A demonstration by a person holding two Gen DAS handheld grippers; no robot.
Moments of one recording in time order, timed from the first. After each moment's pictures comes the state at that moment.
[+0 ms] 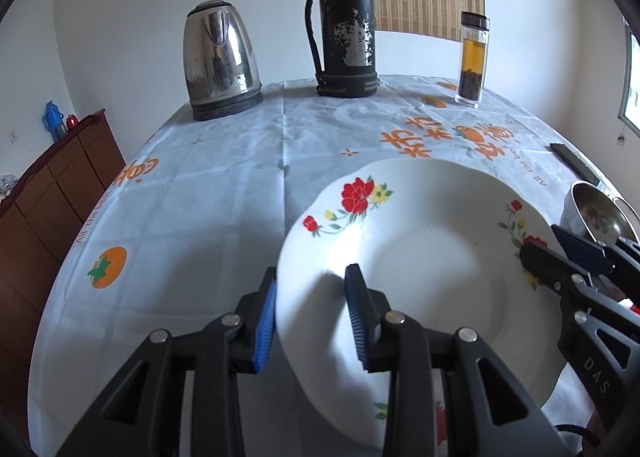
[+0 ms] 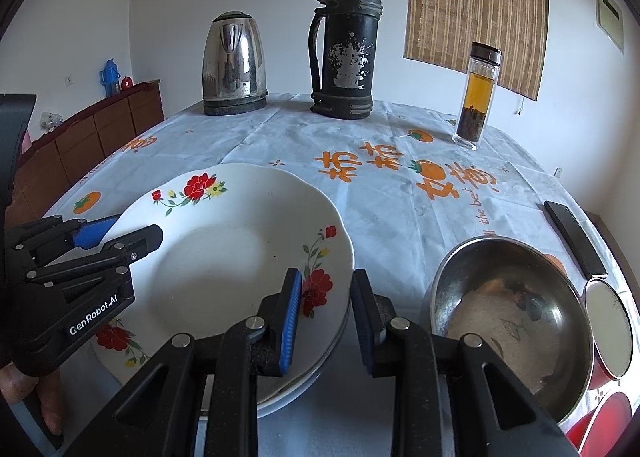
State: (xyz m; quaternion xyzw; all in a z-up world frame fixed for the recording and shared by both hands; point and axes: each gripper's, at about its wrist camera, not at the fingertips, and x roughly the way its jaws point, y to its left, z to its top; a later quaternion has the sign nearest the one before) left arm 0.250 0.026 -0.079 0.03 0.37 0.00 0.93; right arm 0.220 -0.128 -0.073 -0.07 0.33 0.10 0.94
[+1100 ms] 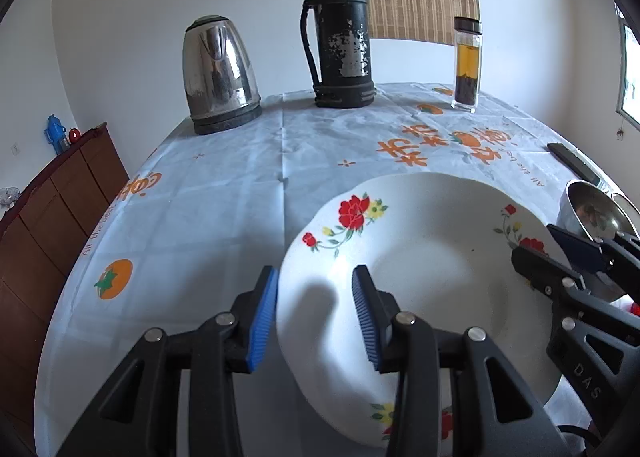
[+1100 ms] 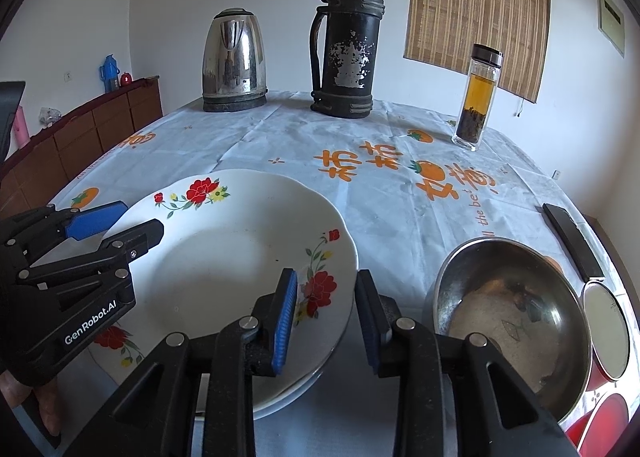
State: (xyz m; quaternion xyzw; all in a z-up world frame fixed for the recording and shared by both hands) left arm 0.244 0.020 -0.073 0.05 0.35 0.00 0.94; right arm 0.218 -0.125 -0.073 -0.08 0.33 0.09 0.94
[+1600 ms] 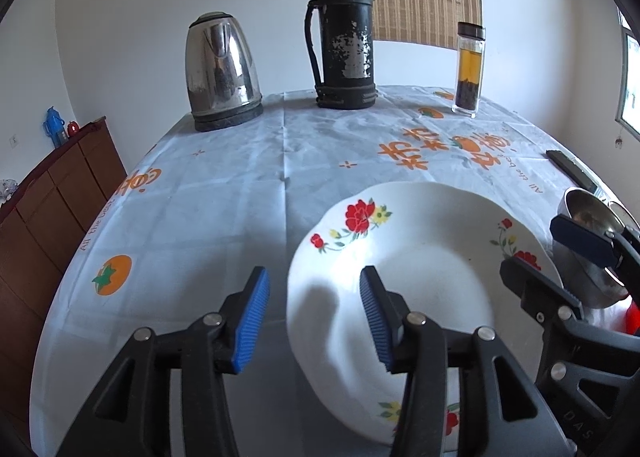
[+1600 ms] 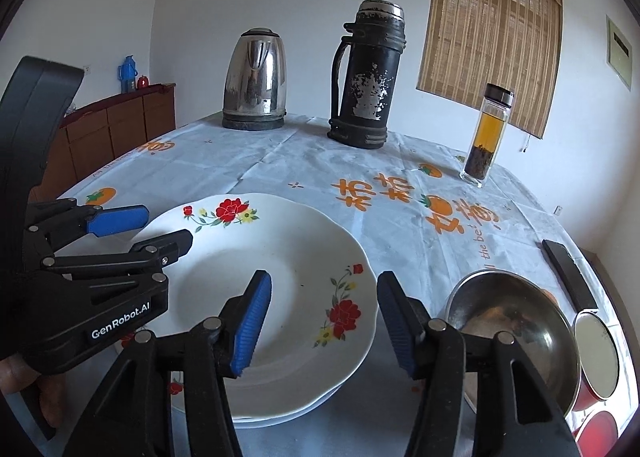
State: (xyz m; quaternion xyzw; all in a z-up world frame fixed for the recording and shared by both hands) left arm 0.245 0.025 -0.072 0.03 0.35 0.00 0.94; right arm 0.206 -0.112 -0.064 -0.11 0.28 0.11 0.95
